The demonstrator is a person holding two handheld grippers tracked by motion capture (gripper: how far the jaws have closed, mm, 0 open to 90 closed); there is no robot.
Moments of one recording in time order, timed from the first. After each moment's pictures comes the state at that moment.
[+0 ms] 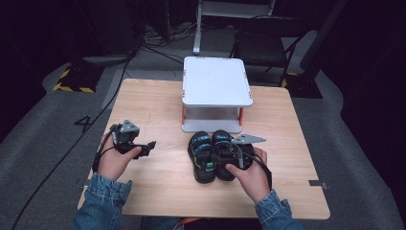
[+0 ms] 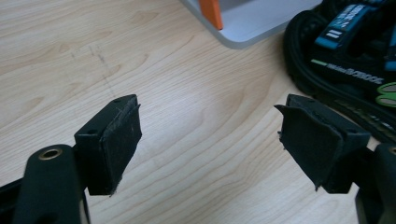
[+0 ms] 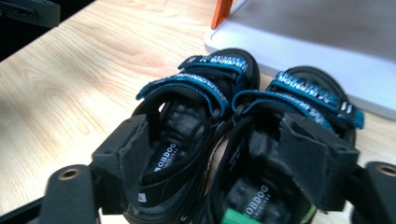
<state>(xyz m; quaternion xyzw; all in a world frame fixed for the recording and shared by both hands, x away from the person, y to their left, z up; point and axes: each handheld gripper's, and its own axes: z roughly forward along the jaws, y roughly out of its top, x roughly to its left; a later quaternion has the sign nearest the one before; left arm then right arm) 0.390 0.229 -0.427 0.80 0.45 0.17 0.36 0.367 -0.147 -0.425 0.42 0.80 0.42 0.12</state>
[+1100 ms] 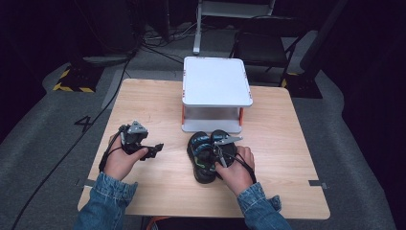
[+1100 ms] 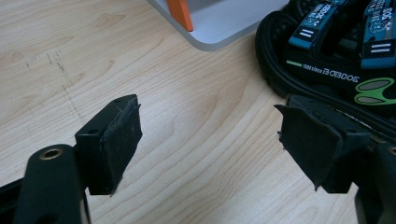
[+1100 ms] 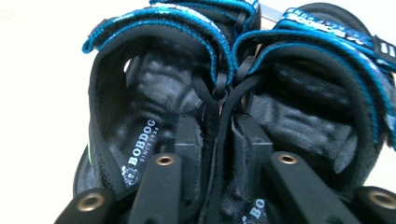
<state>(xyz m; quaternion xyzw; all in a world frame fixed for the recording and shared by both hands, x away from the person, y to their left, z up) 0.390 0.210 -0.434 0.81 0.42 0.14 0.38 0.378 -0.110 -0.448 0.44 0.83 0.30 0.14</state>
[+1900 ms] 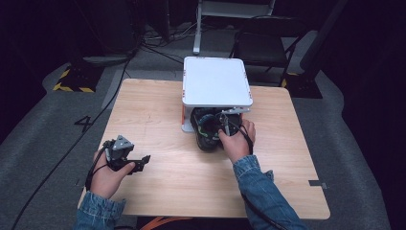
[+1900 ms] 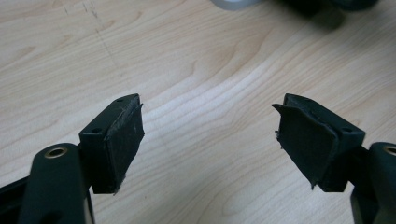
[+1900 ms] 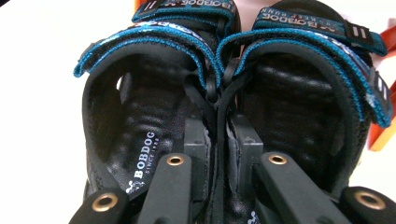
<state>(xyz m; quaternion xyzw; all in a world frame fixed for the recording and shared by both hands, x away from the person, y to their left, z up) 0.345 0.242 -0.447 0.79 0.46 0.16 0.36 0.466 -0.121 -0.424 0.49 0.77 0.36 0.18</state>
